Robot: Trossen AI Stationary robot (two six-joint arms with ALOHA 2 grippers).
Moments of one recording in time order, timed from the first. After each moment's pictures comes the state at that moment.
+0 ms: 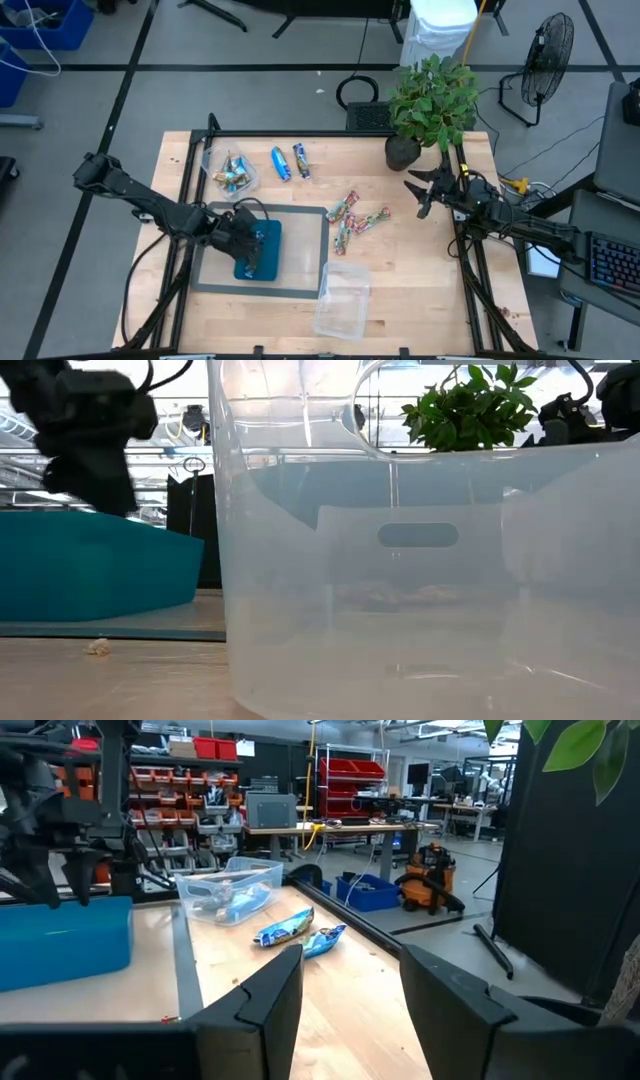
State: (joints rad) left arm -0.41 1.15 0.66 -0.60 -0.35 -1.13; right arm -0.35 0.07 0.02 0.09 0.13 -0.03
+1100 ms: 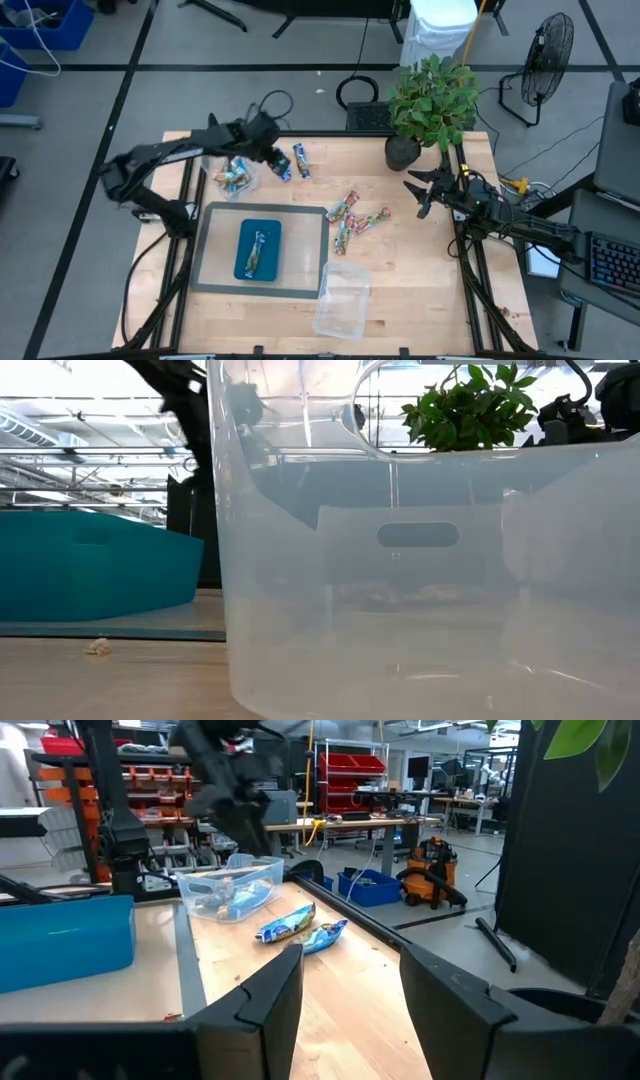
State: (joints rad) left arm 0.55 1.46 1.11 -0.64 -0.08 -0.27; right arm -0.35 0.07 0.02 0.08 0.13 -0.01
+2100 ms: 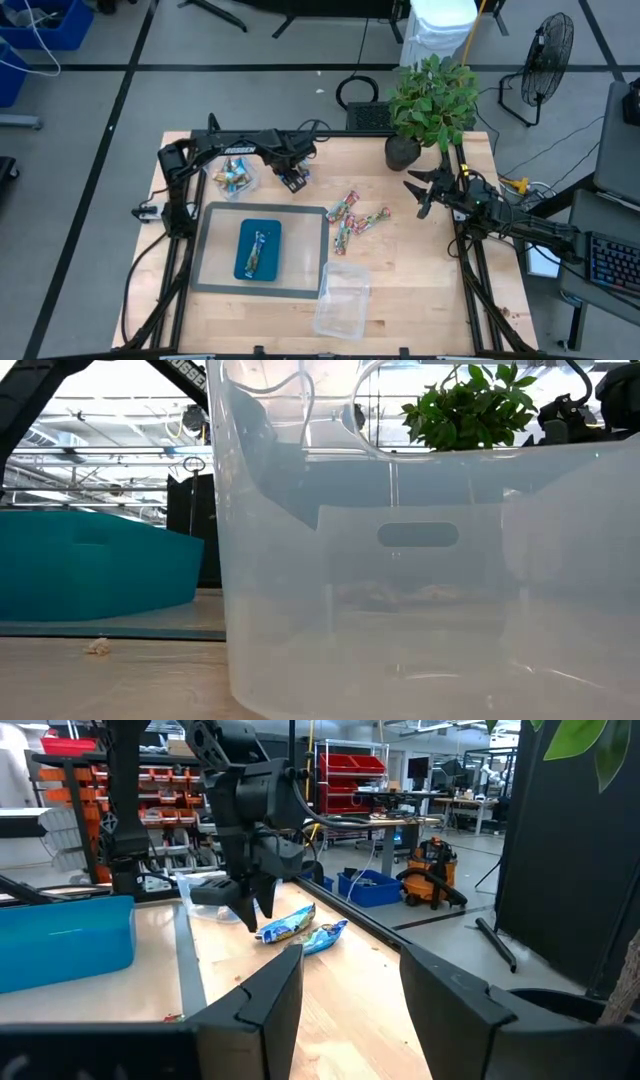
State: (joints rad) left arm 0.47 1.93 1.38 -0.91 -0.14 -0.18; right arm -0.35 0.07 0.02 0.08 0.13 -0.01
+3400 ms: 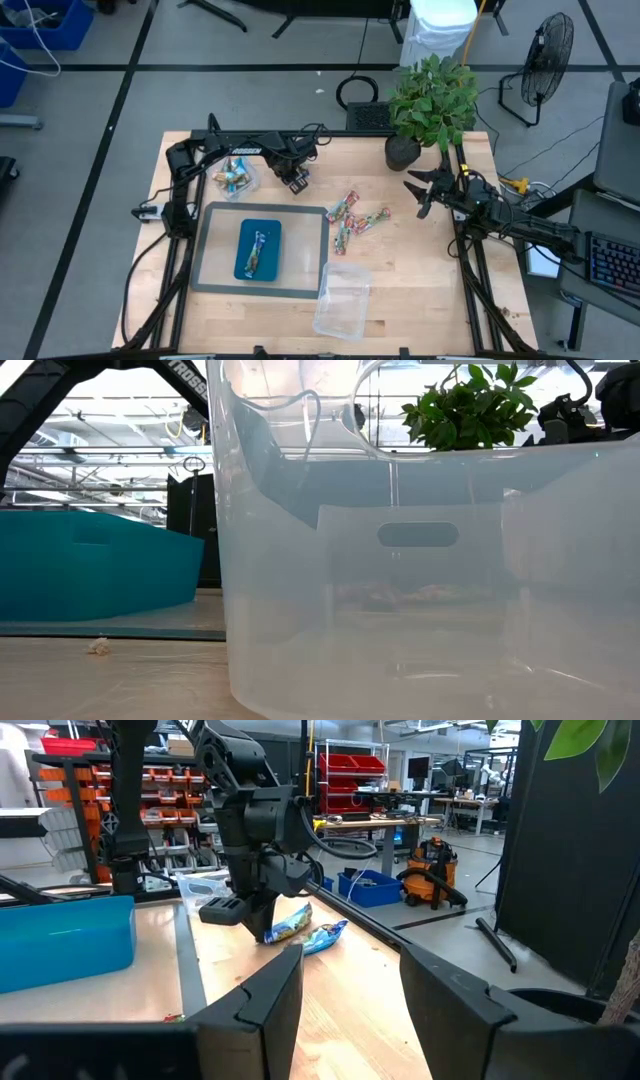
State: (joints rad) left arm 0.47 2.00 1.37 -0.88 -0.14 -0.22; right arm -0.35 0.07 0.02 0.08 0.13 -0.01
